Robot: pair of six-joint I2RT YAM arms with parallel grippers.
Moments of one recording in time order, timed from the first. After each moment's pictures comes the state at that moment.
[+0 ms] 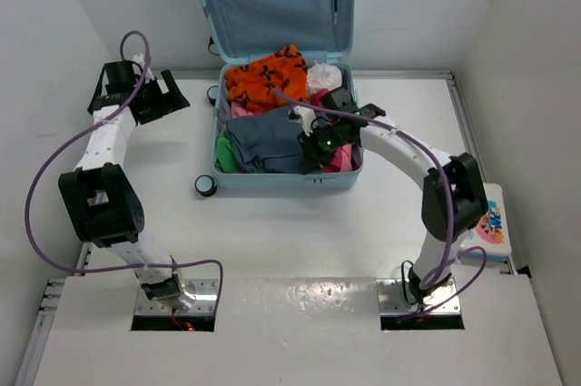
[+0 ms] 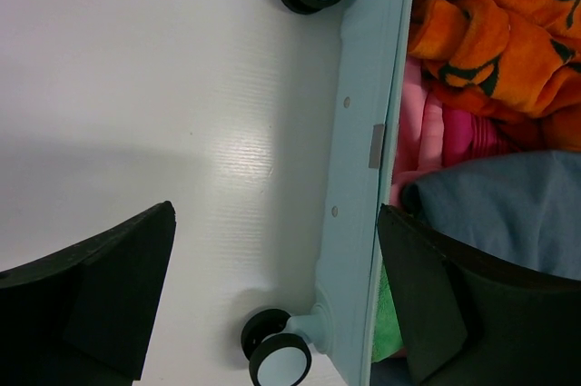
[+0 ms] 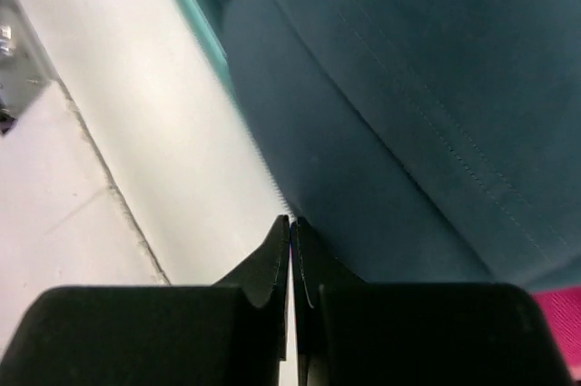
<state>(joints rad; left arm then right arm) 0.23 1.67 1.45 -0.47 0.33 -0.23 0.52 1.78 1.41 -0.69 -0.57 -0.22</state>
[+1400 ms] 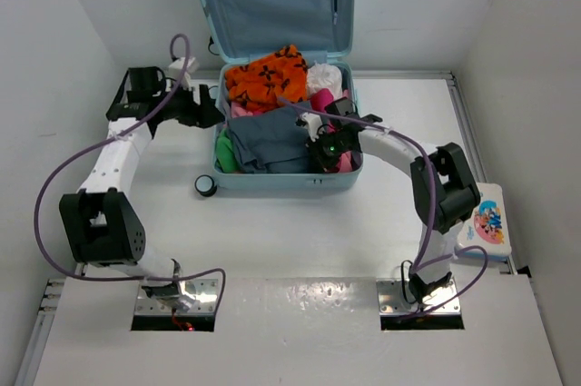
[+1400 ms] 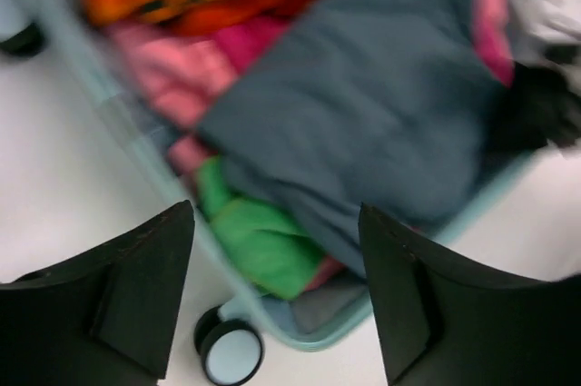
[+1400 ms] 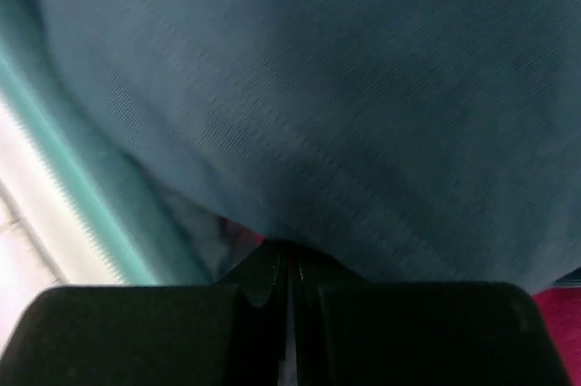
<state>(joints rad) 0.09 1.53 1.34 -0.46 0.66 0.06 0.46 1.86 1.29 -0.52 -0.52 -0.25</state>
